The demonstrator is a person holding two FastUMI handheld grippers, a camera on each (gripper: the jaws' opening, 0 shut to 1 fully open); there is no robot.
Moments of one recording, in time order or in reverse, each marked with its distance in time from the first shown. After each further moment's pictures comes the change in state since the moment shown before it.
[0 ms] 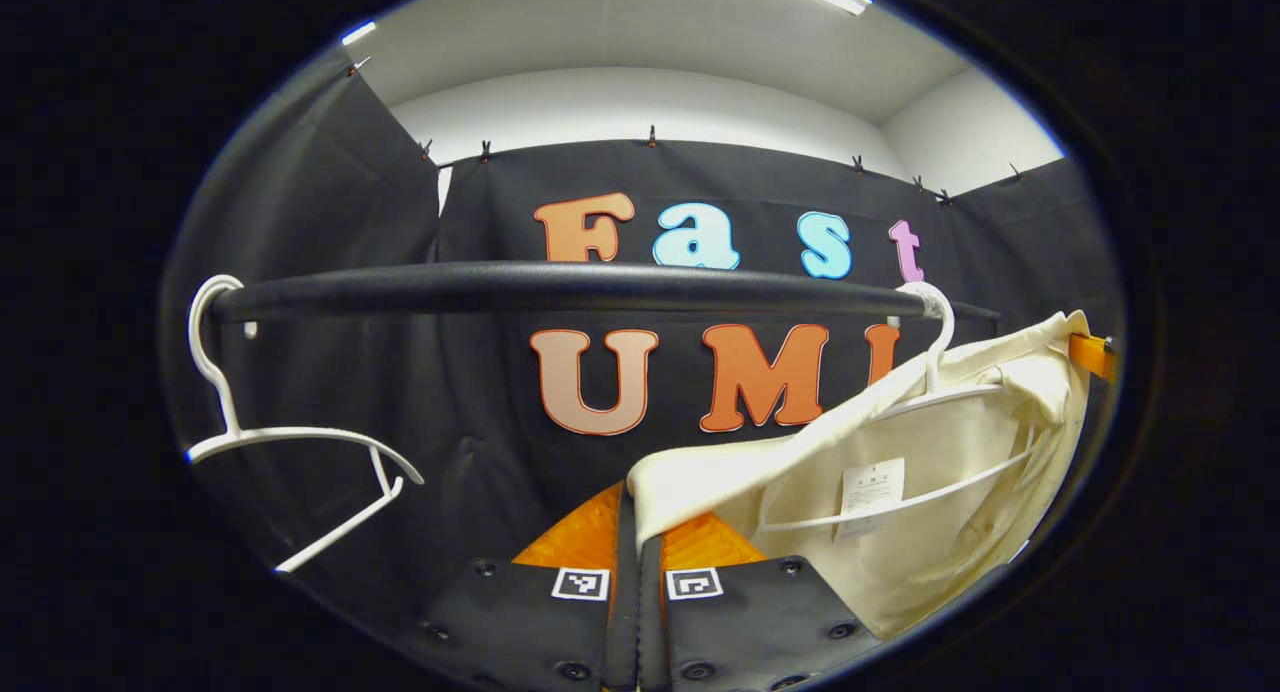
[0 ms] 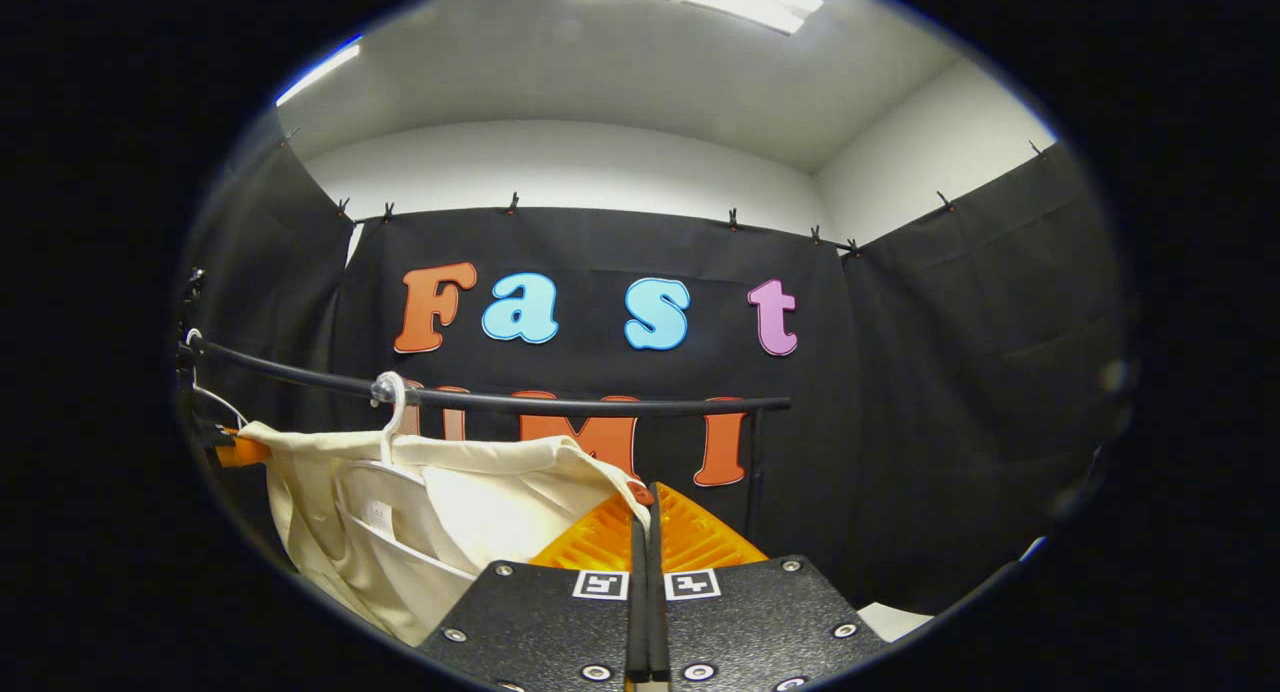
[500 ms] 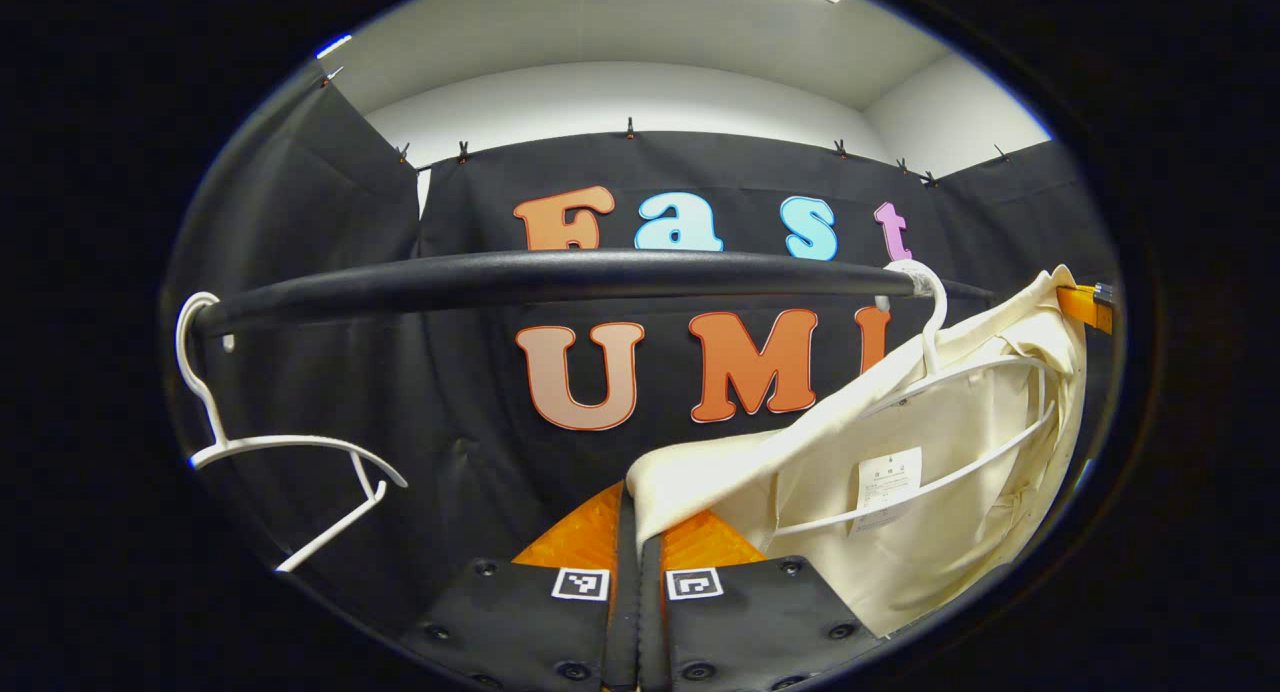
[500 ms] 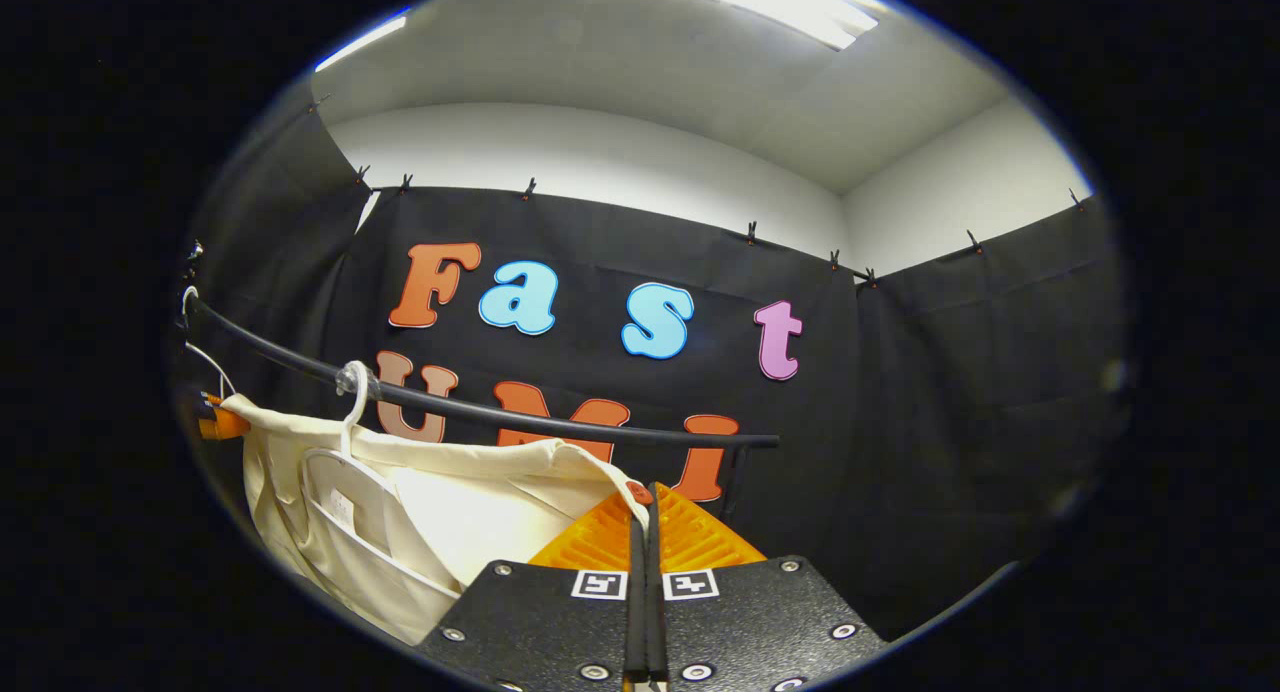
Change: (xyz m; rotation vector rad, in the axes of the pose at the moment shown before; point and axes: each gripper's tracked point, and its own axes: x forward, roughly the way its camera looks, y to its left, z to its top) left arm 0.010 -0.025 -0.008 0.031 0.034 -0.038; right arm 0.027 -0.033 0.019 -0.149 0.007 0.013
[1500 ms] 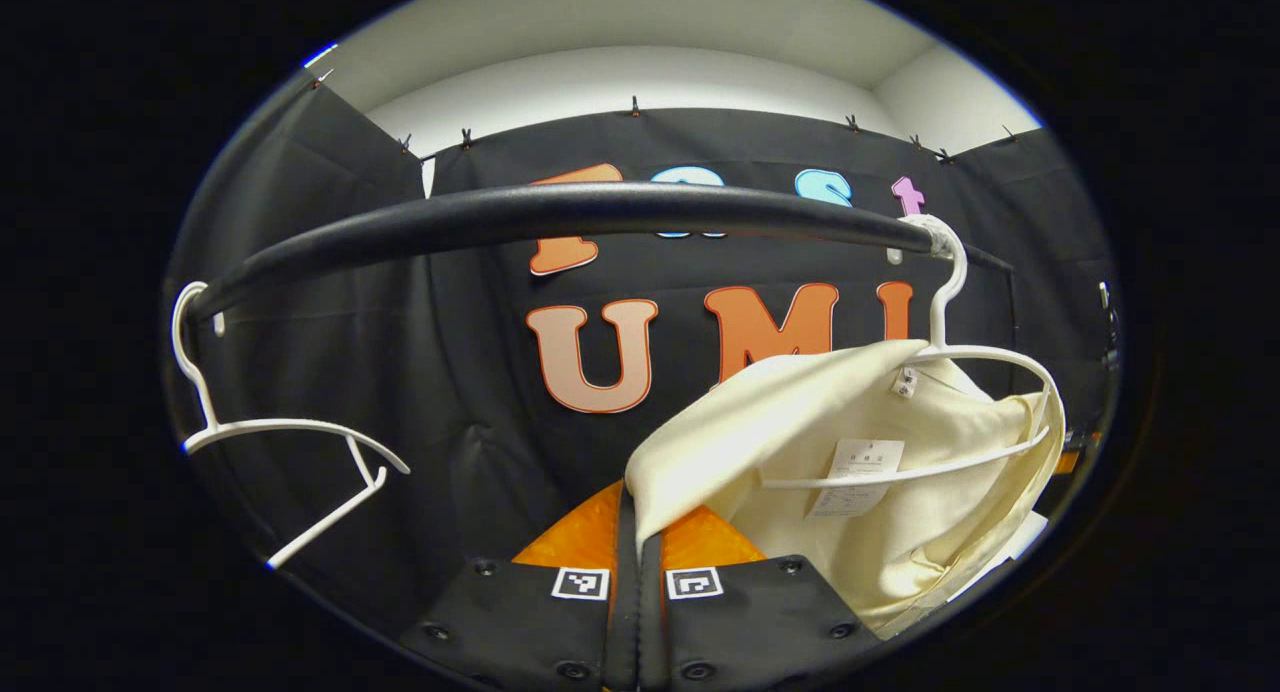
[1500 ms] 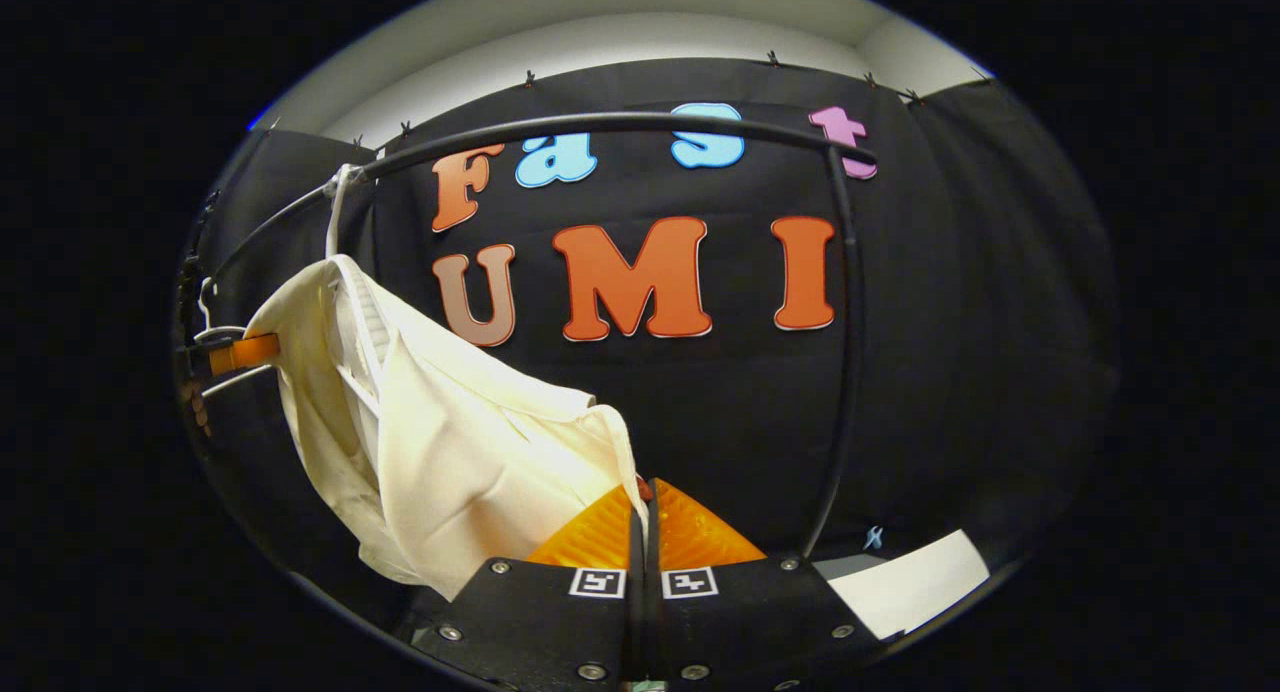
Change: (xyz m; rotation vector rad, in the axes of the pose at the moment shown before) left arm 0.024 0.010 -0.020 0.012 0.044 0.090; right arm 0.018 0.115 -0.259 0.366 0.405 0.294
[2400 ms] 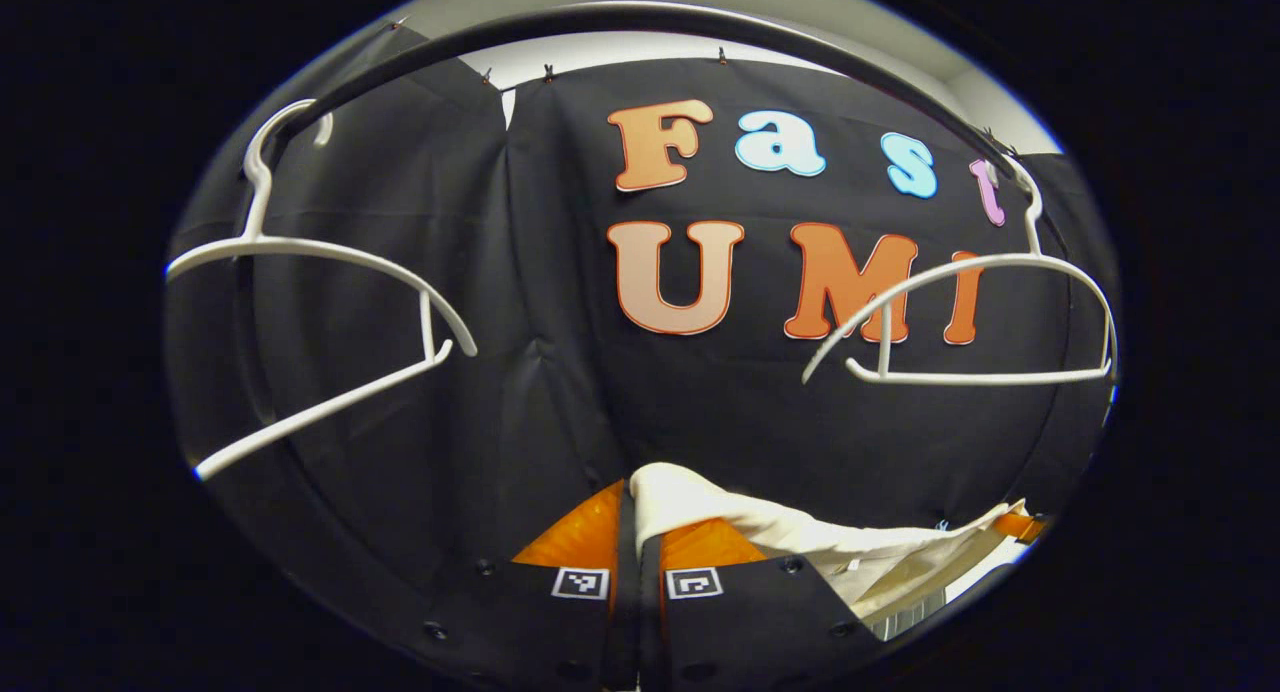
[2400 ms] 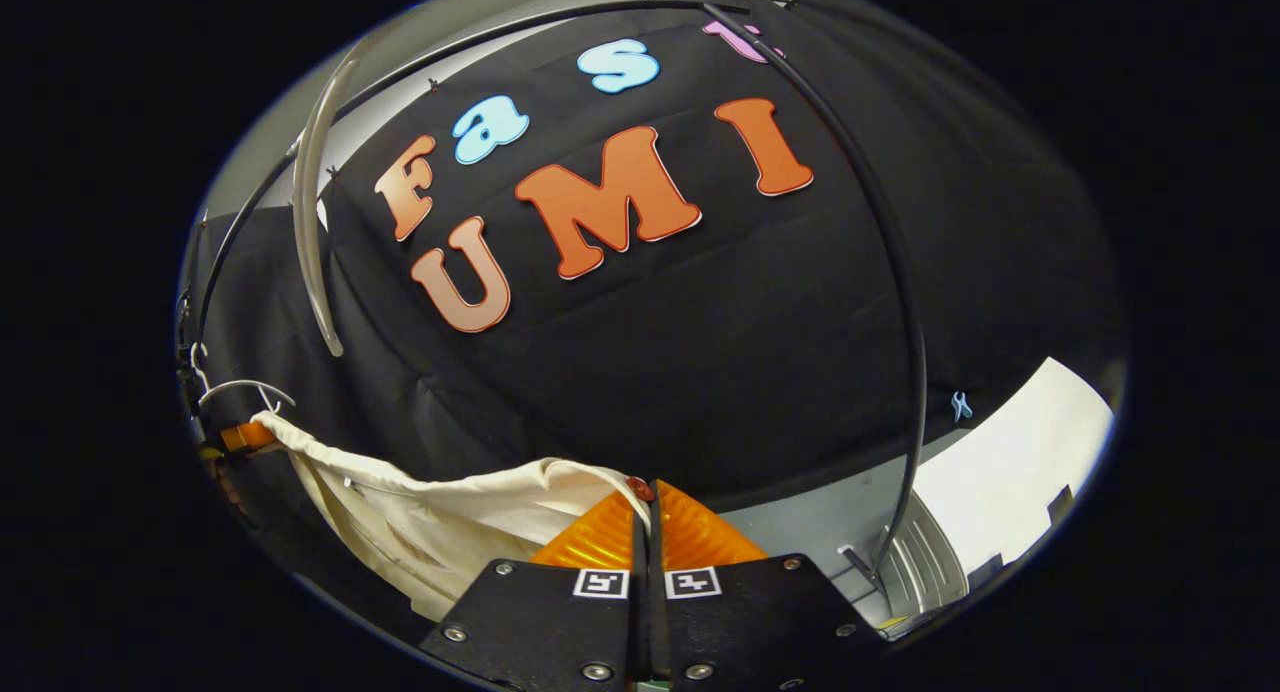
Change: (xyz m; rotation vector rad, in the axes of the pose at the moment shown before) left arm -0.021 0.071 -0.113 -0.093 0.195 0.145; right arm 0.020 0.031 -0.137 0.290 0.075 -0.039
